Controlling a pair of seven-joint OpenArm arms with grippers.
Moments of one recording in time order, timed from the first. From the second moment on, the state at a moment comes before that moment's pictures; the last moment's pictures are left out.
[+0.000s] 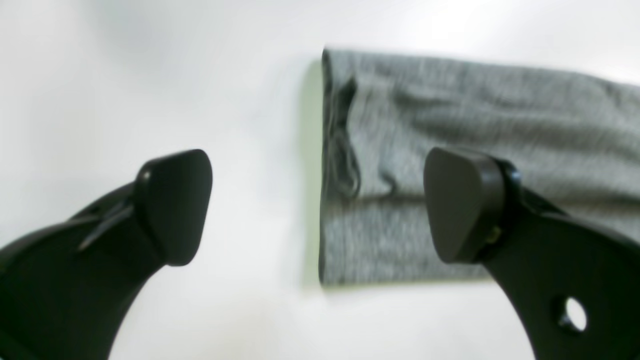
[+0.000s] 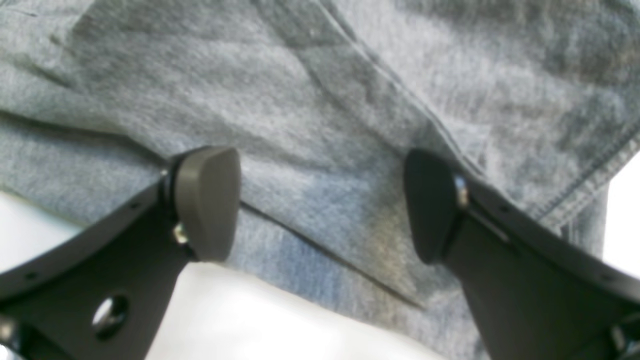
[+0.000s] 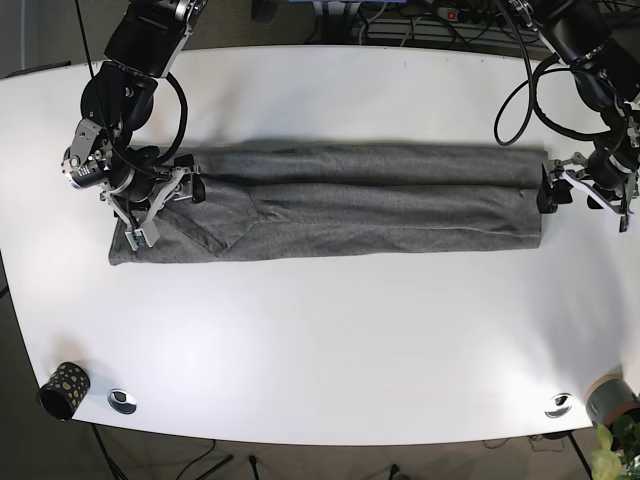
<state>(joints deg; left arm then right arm) 1.0 -13.8 -40.4 89.1 -29.4 -33.7 60.8 4.3 7.4 28.8 89.5 18.2 40.1 -67.7</state>
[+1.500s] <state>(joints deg) -3.1 -9.1 -38.3 74.6 -29.1 -39.9 60.2 2.9 5.9 28.9 89.4 18.2 40.1 -67.3</state>
